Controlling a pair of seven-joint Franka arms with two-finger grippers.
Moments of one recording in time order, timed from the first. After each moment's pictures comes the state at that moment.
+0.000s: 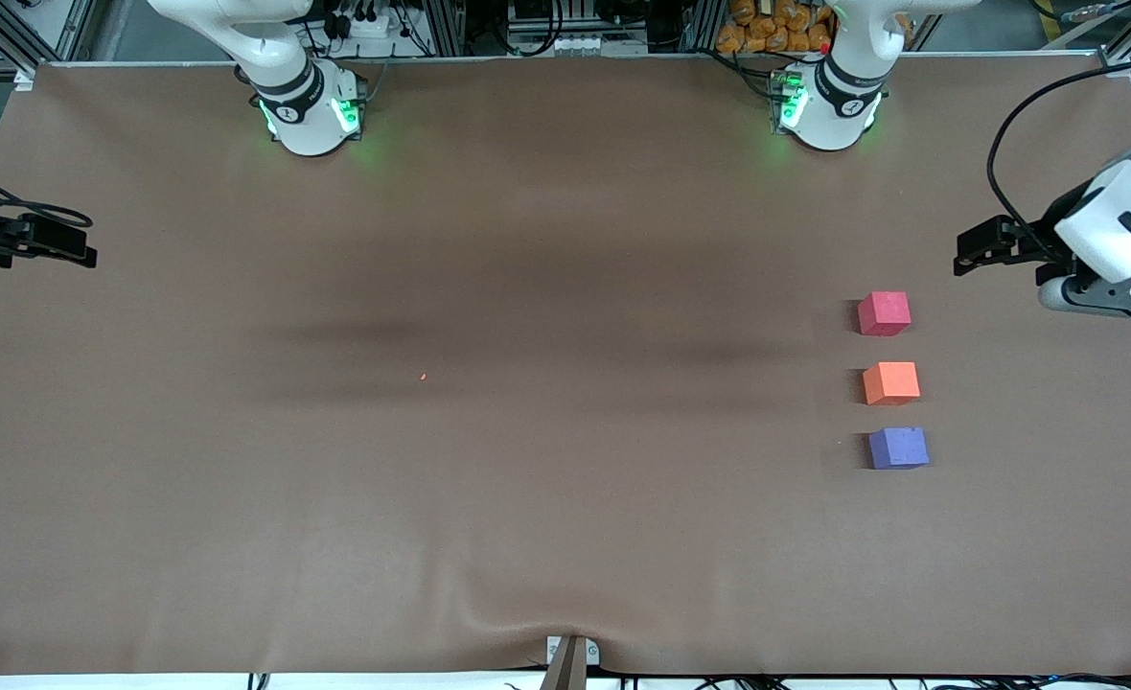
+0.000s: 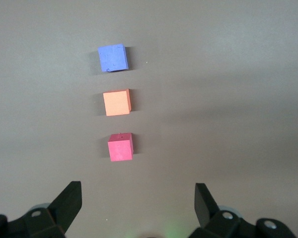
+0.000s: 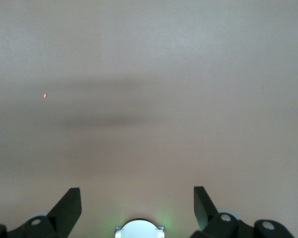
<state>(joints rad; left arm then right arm) -0.04 0.07 -0.05 -1.56 -0.04 1.54 0.03 0.01 0.14 -0.08 -1.38 0.00 1.34 -0.06</state>
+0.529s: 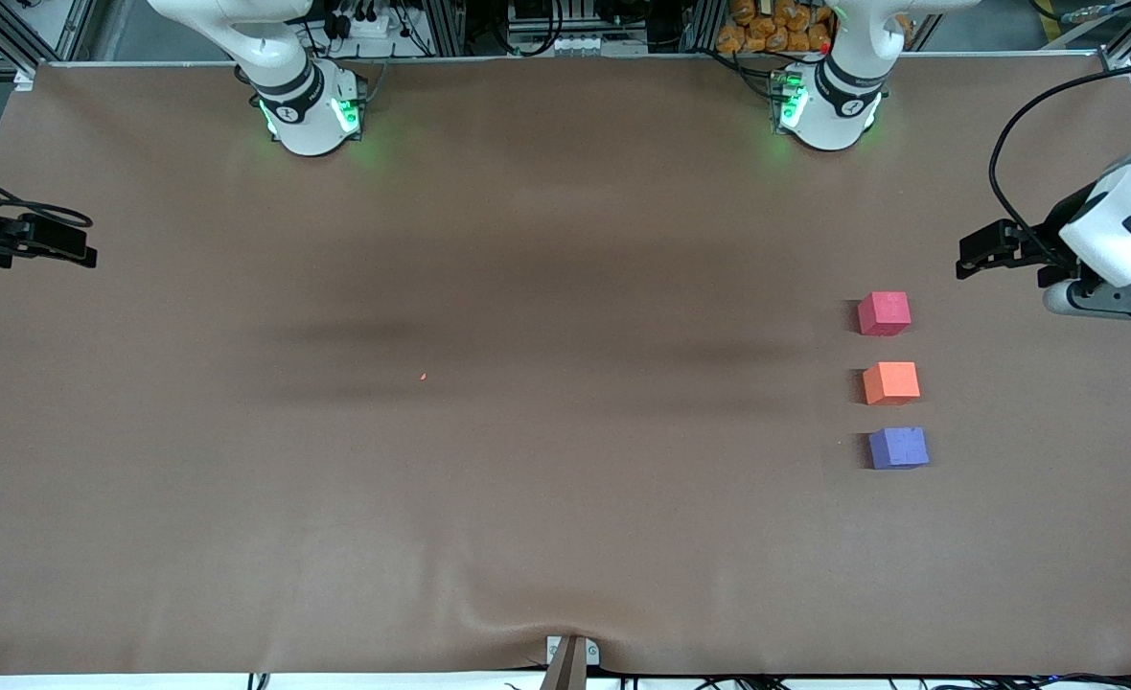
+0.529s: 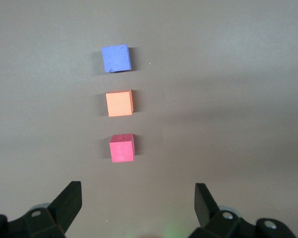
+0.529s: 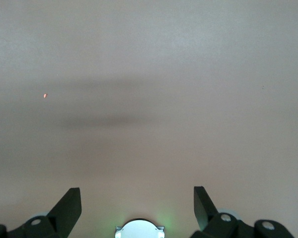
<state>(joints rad) -0.02 0.07 -0.04 -1.57 -0.04 1.55 0.03 0.01 0.14 -0.08 -1.38 0.00 1.34 -0.06</state>
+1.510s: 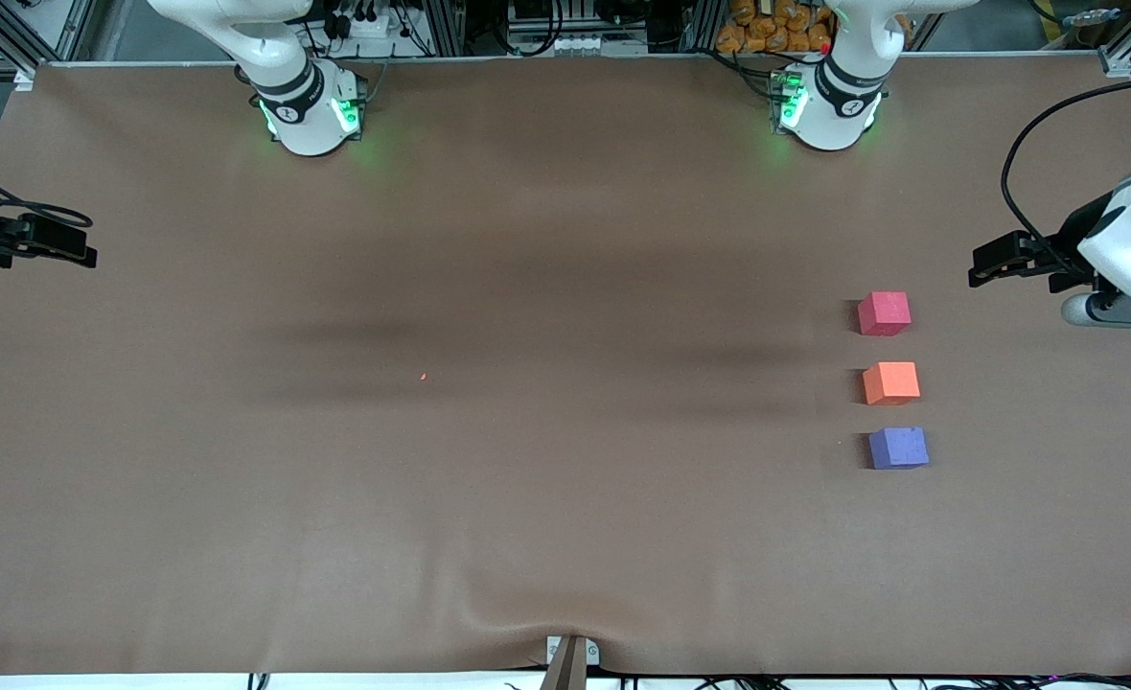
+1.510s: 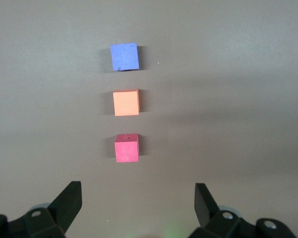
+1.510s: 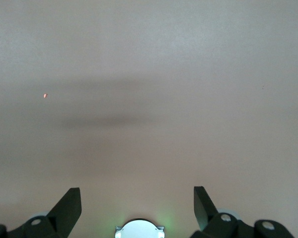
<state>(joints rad) 0.00 0.09 -0.04 -1.58 -0.04 1.56 0.03 0.01 0.14 -0.08 -1.38 0.00 1.34 -0.06</state>
